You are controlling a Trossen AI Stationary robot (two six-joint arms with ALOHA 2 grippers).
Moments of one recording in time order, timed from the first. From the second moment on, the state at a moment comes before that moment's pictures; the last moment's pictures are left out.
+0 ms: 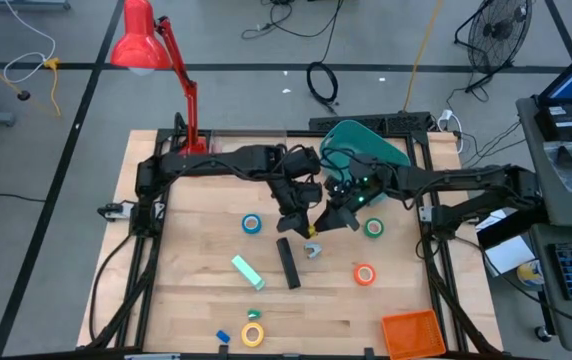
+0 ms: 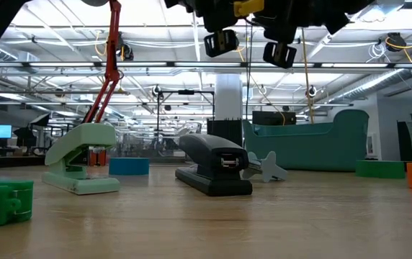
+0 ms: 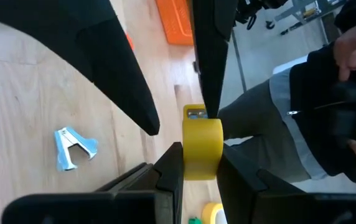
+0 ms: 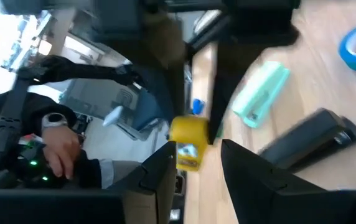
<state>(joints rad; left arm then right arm) 0.11 1.99 1.90 -0.86 0.79 -0.13 -0.15 1.28 0.88 0.02 -0.71 0.71</state>
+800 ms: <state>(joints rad) 0.11 1.99 1.90 -0.86 0.75 -0.13 -0.09 1.28 0.88 0.06 -0.58 0.72</state>
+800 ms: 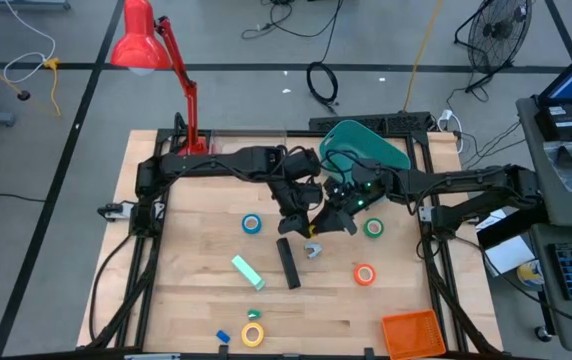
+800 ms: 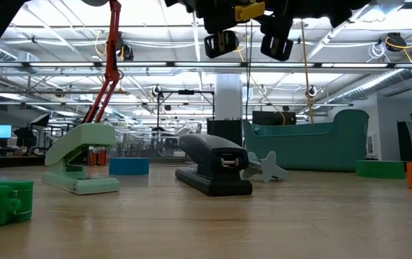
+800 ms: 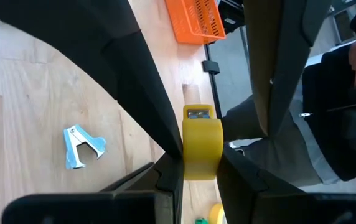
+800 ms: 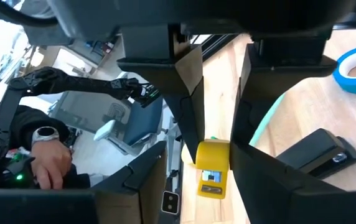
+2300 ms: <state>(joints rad) 0.16 1.99 1.90 -0.87 0.79 -0.14 -0.10 1.28 0.88 -0.01 -0.53 0.66</state>
